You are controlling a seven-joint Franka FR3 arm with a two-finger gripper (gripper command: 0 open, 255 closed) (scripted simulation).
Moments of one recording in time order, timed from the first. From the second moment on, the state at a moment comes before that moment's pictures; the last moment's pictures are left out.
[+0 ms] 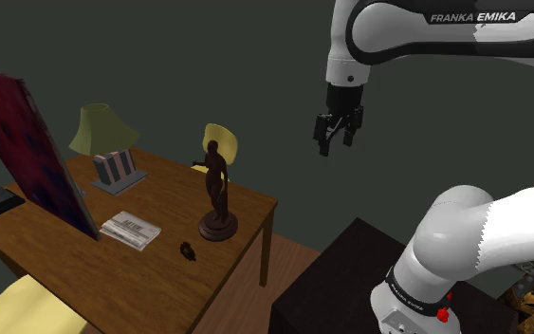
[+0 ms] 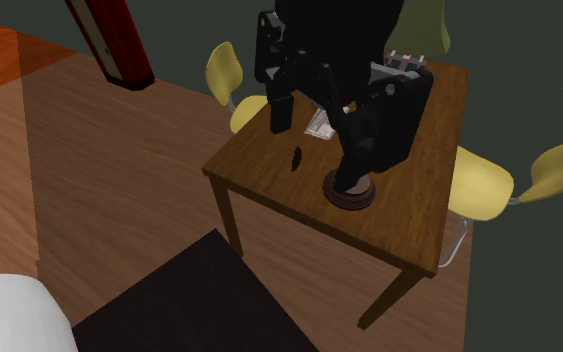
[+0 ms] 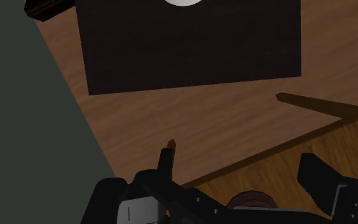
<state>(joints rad) -0.02 -0.79 0.06 -2.44 0.03 1.56 0.14</state>
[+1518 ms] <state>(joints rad) 0.07 -0.05 0.20 -2.27 0.05 2.10 0.16</state>
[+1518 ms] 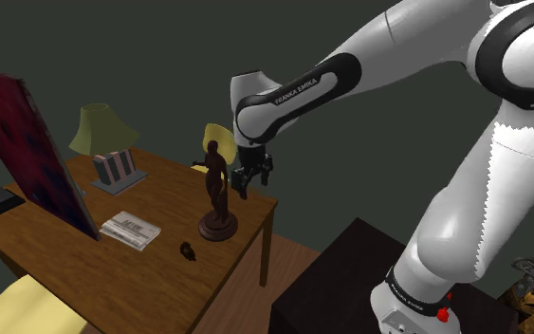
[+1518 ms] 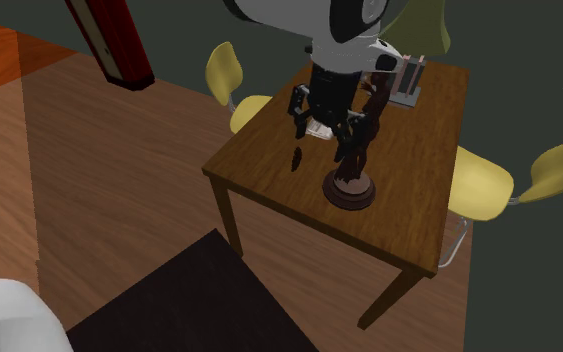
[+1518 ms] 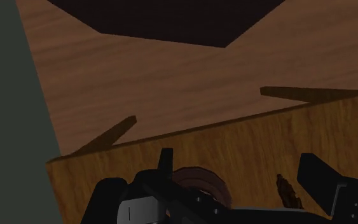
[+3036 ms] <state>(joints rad) 0.28 0.85 0.23 -1.47 -0.14 2.16 0.21</state>
